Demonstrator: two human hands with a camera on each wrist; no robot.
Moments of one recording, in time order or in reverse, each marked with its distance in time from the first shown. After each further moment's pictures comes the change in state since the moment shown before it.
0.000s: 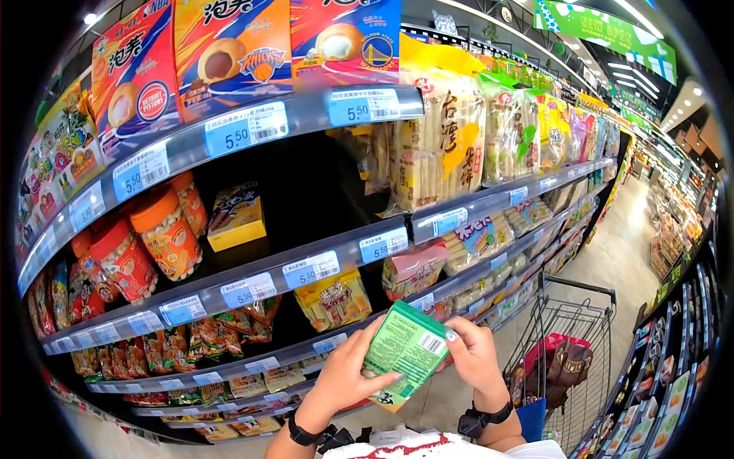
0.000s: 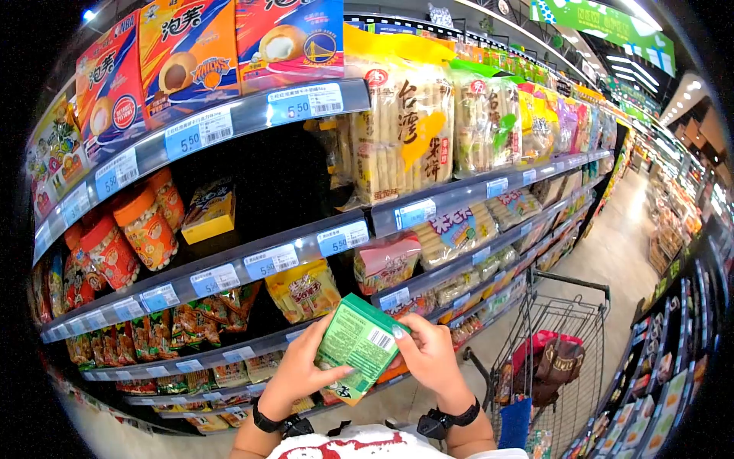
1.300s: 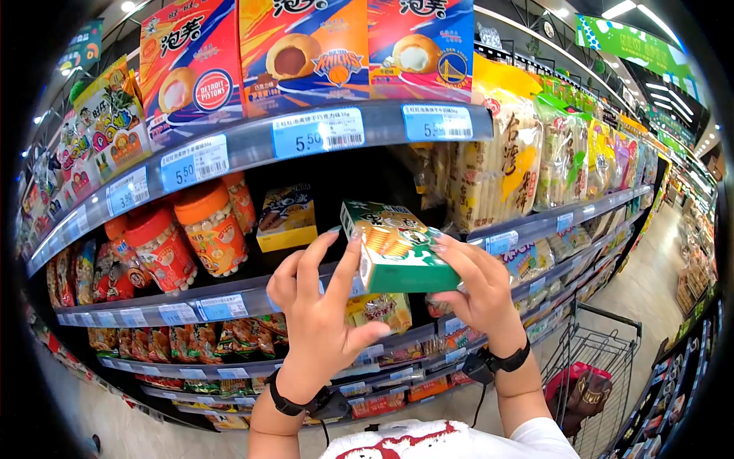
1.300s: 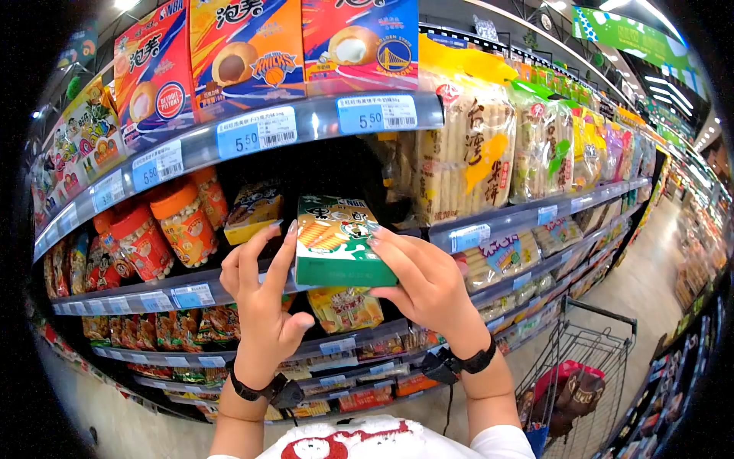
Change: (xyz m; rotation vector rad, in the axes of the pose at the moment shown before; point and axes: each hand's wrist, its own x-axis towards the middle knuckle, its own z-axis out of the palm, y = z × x) left_hand 0.043 0.029 -0.098 0.844 0.586 0.182; right_hand 0.134 -0.053 0.037 -0.697 -0.026 -1.203
